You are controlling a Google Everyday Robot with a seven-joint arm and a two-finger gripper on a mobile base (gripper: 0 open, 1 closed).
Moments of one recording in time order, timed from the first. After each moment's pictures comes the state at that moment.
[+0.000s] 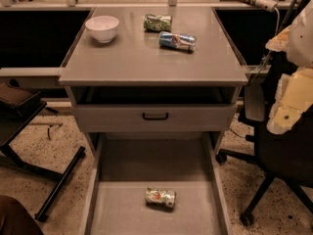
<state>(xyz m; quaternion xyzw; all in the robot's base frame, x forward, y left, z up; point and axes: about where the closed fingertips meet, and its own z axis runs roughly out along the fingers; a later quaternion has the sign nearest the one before) 0.438 -0.216 0.978 -0.60 0.78 -0.04 0.16</state>
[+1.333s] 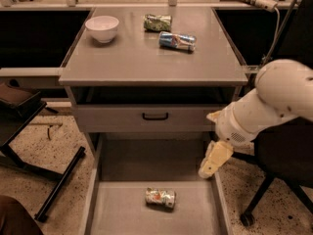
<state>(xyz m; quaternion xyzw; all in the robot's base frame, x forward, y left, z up) 0.473 -0.147 0.752 -0.58 0.78 0.12 0.20</state>
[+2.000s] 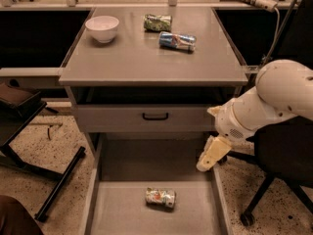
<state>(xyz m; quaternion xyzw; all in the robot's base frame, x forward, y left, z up) 0.493 -0.145 0.753 -0.57 0.78 0.11 0.23</state>
